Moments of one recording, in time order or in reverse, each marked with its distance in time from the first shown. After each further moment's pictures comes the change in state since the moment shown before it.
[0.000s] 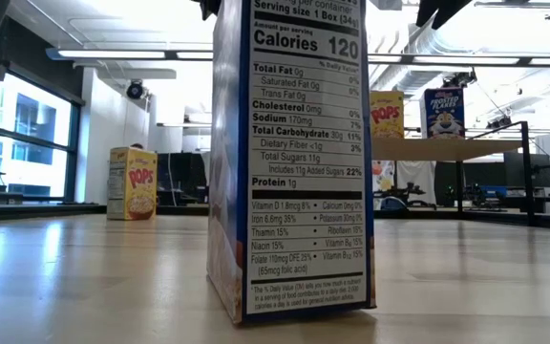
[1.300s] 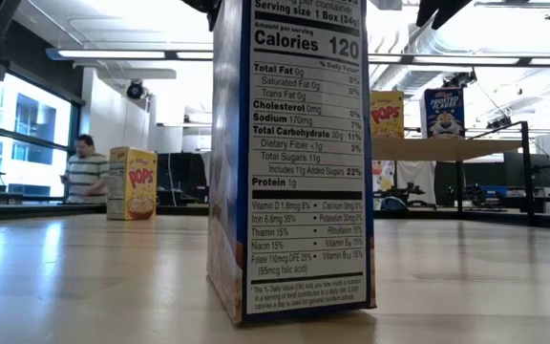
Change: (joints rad) left arm 0.006 0.052 0.000 0.022 0.015 -0.013; right arm 0.000 0.000 0.000 0.000 -0.002 0.000
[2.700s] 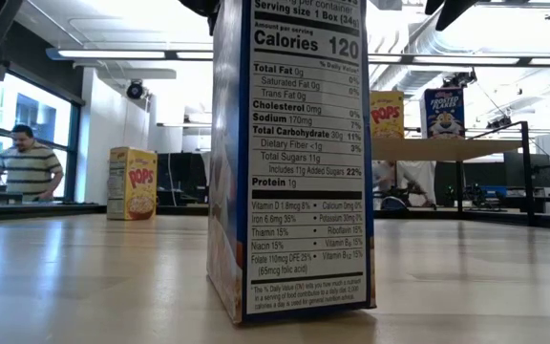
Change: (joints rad) left arm 0.013 0.011 0.000 0.004 0.049 0.027; right arm 0.000 0.000 0.000 0.000 -0.423 0.000
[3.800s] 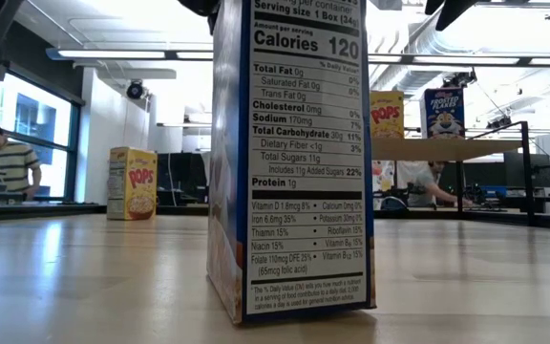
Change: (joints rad) left arm 0.013 -0.007 0.000 0.045 -0.023 -0.001; right arm 0.000 0.000 0.000 0.000 0.000 0.000
